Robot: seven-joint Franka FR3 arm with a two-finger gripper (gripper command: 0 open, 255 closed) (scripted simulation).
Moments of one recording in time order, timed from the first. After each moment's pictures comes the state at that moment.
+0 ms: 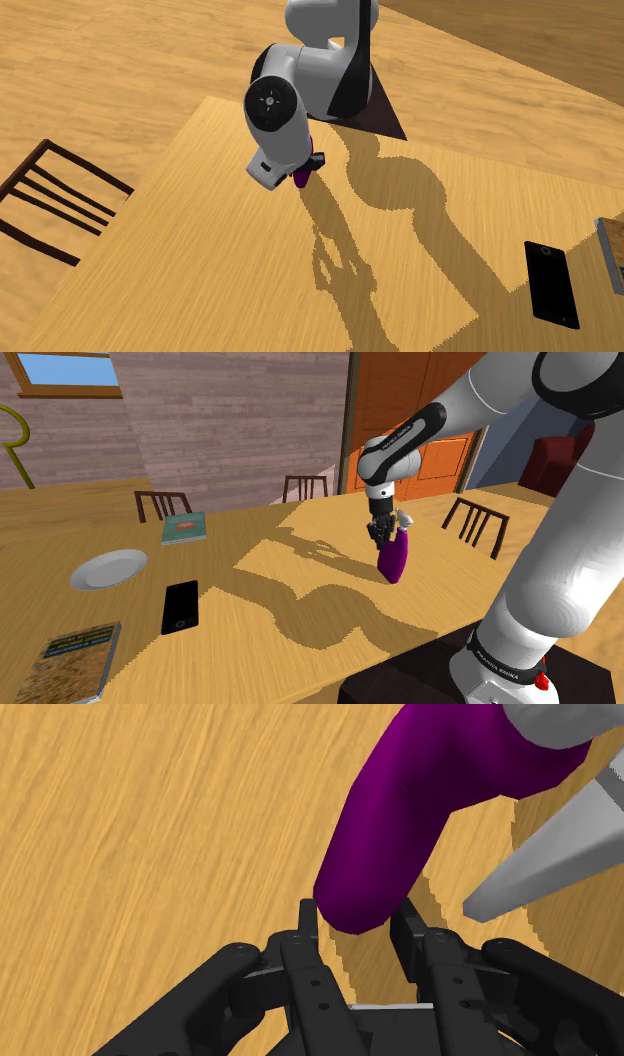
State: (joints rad) arm -0.08 -0.01 -0.30 -2.39 -0.02 2.05 -0.29
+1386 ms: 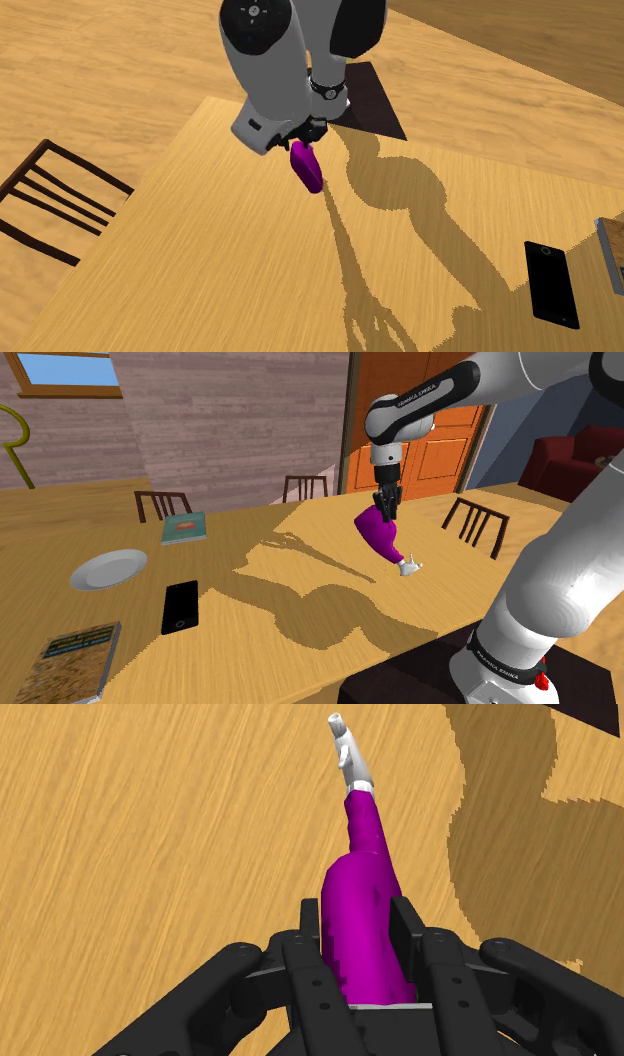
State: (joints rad) arm -0.08 -0.17 -0.28 -2.26 -0.06 1.77 -0.26
